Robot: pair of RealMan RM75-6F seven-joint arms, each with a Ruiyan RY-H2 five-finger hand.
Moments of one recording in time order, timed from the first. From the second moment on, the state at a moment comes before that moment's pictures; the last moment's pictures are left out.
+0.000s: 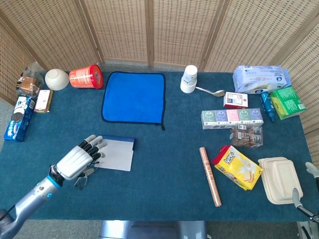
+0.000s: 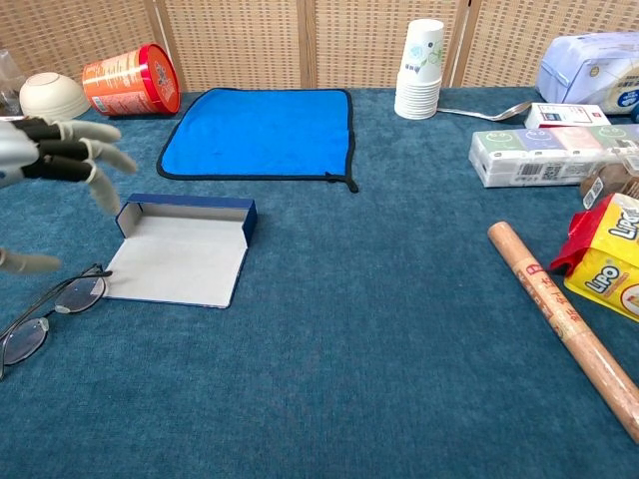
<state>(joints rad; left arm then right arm) -0.57 -1.26 0.17 -1.48 1.72 1.26 0.11 -0.18 -1.01 0.05 -1.80 -1.60 1.76 -0.05</state>
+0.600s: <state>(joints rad) -0.52 -1.28 0.22 -1.33 1.79 1.22 0.14 -0.19 -1.02 0.04 -1.83 -1.63 1.78 -0.09</state>
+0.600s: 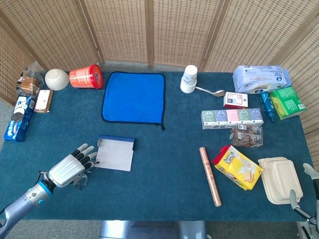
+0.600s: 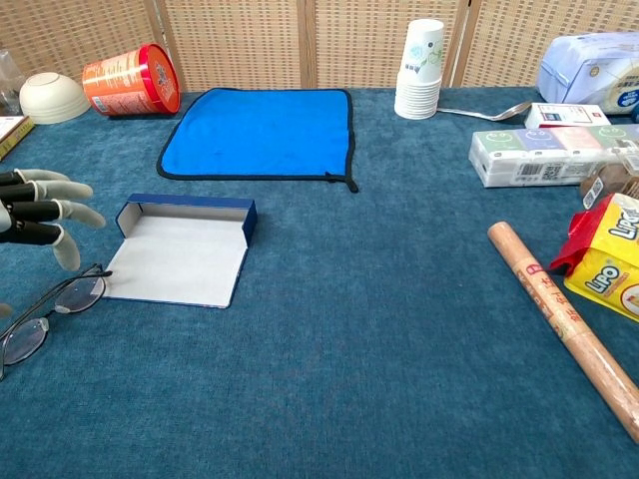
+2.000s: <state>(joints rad) -0.46 -1.38 0.19 -1.20 1.83 1.24 0.20 -0.20 -1.03 0.04 -1.79 -1.59 1.78 -0.05</state>
